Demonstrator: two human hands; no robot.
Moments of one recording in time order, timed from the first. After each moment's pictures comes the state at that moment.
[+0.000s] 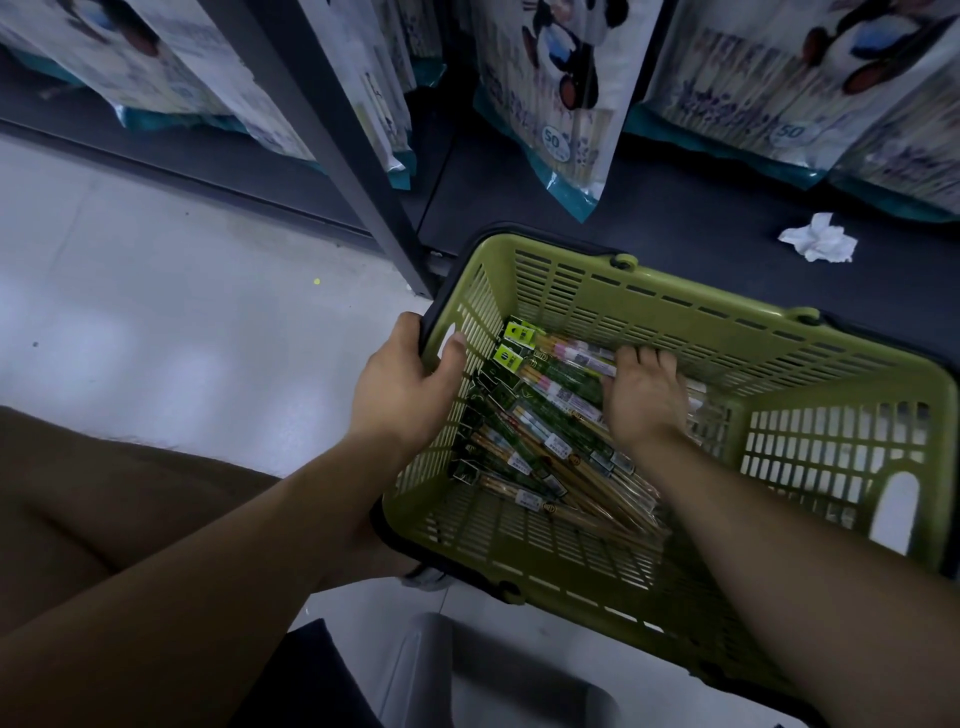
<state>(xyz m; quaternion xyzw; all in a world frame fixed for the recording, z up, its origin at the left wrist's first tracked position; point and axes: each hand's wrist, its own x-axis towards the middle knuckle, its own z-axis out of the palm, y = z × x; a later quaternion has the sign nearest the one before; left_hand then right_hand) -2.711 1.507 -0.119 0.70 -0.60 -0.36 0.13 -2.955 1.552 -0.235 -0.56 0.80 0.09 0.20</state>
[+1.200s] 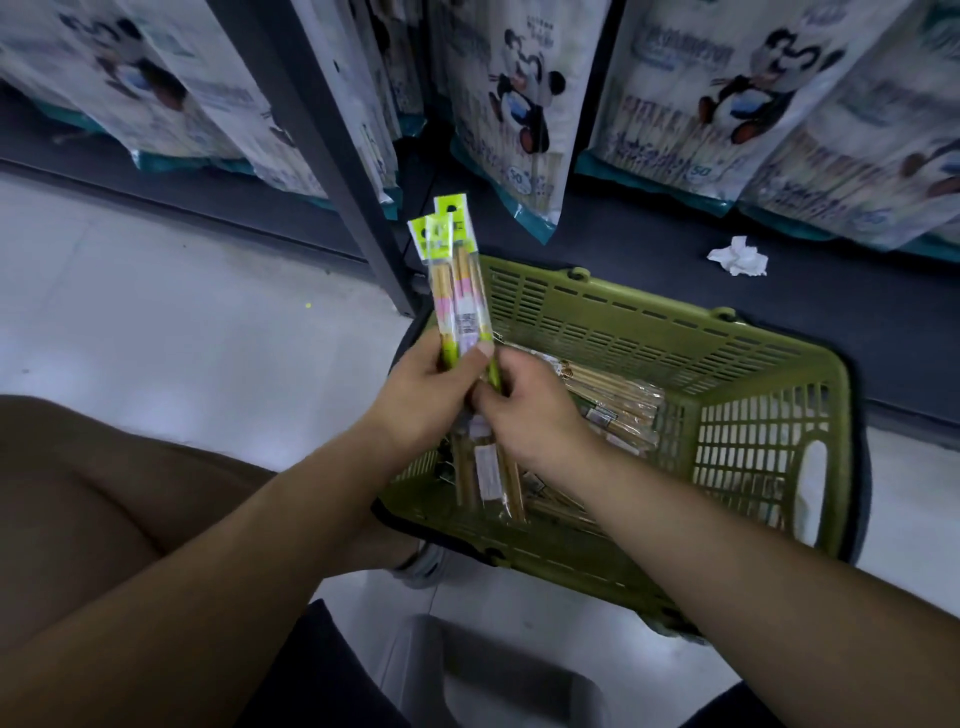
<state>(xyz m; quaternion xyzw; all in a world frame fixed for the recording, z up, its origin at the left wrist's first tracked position) -2.733 1.526 -0.069 0.60 -0.52 -0.57 0.21 -2.861 1.565 -0.088 -0.44 0.61 -0.34 0.56</state>
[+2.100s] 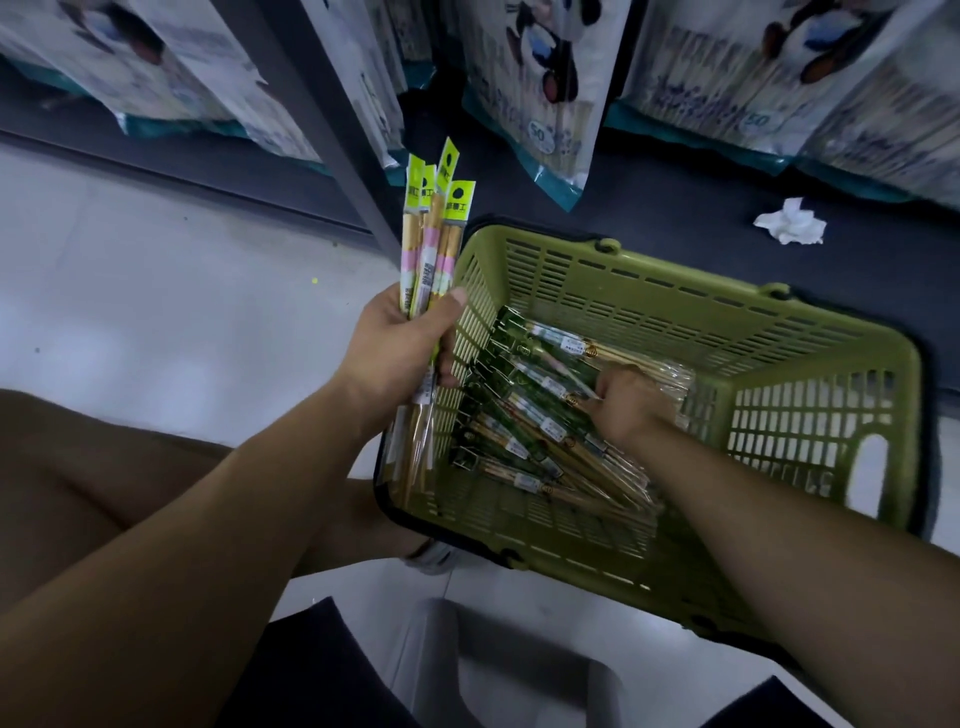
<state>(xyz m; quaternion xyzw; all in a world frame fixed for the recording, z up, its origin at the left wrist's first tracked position) -2.714 1.492 -0.077 0.60 -0.43 -0.62 0.26 -2.952 1.574 -0.224 -0.52 0.79 0.07 0.32</state>
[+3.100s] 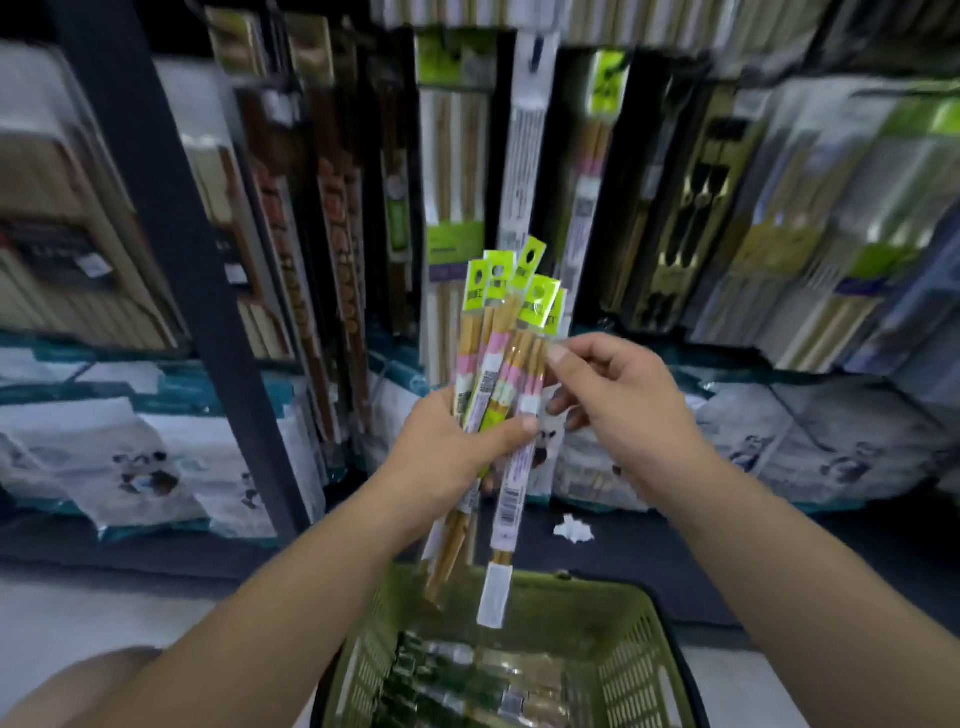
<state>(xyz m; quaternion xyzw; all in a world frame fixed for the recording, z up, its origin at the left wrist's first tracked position) -2.832 1.484 0.191 0.28 -0.66 -0.59 0.37 -2.990 1.555 0.237 -0.46 0.62 -0.57 0.26</state>
